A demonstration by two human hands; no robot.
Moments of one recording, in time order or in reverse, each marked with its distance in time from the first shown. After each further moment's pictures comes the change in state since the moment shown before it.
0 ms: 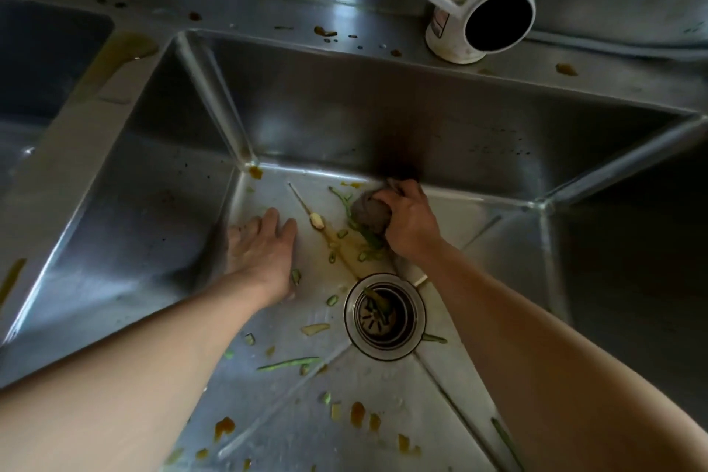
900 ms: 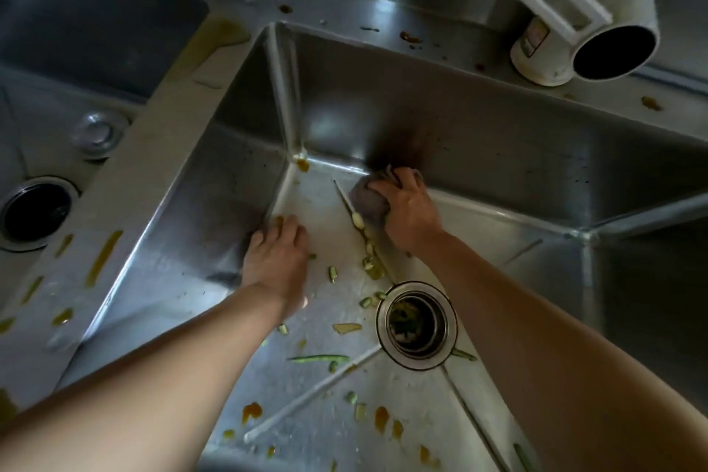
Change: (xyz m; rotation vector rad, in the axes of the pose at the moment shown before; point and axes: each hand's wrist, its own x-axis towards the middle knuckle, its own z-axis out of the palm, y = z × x) left_hand -0.026 -0.024 0.016 -0.048 0.034 -0.042; right_hand 0.025 -0.054 0.012 -0.163 -0.052 -0.243
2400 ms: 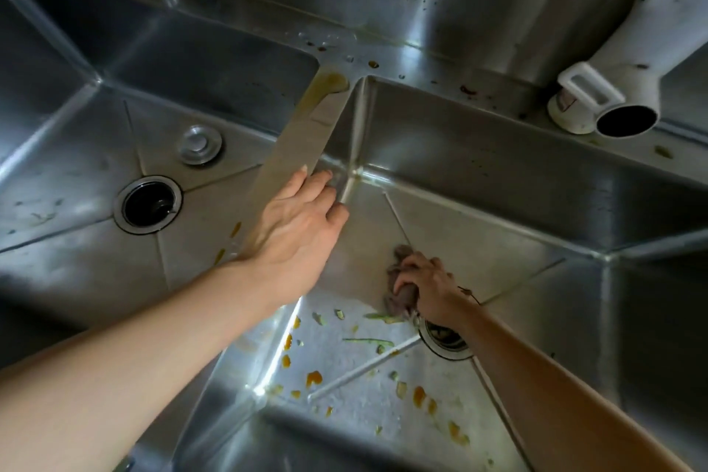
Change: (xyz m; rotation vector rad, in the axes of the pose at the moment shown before) left_hand -0.082 -0.068 -0.109 0.200 0.511 0.237; right_hand -0.084 -0.037 0.014 0.093 -0.375 -0.049
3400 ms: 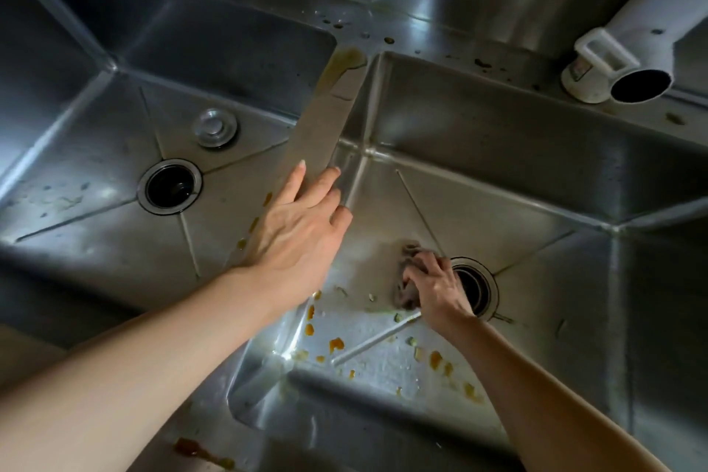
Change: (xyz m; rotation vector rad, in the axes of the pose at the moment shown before) left_hand -0.042 0.001 -0.015 0.104 -0.202 0.027; right_hand -0.034 -0.026 0.042 -0.156 0.116 0.079
